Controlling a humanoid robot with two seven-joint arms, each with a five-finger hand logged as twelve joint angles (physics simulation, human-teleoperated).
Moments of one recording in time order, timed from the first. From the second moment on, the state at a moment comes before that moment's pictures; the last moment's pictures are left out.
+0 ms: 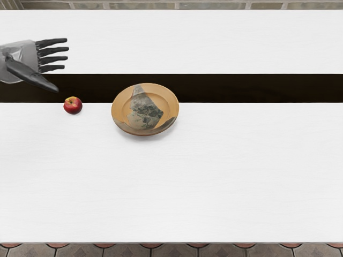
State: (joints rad) left arm -1.21 1.00 -0.08 -1.20 -0.02 -0.41 0.04; right arm -0.01 0.00 -0.19 0.12 -0.06 0.22 -0.39
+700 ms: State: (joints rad) left arm -1.24 0.75 0.06 -1.06 0.35 0.08 0.21; right arm -0.02 0.00 -0.19 0.12 -0.06 0.22 -0.39
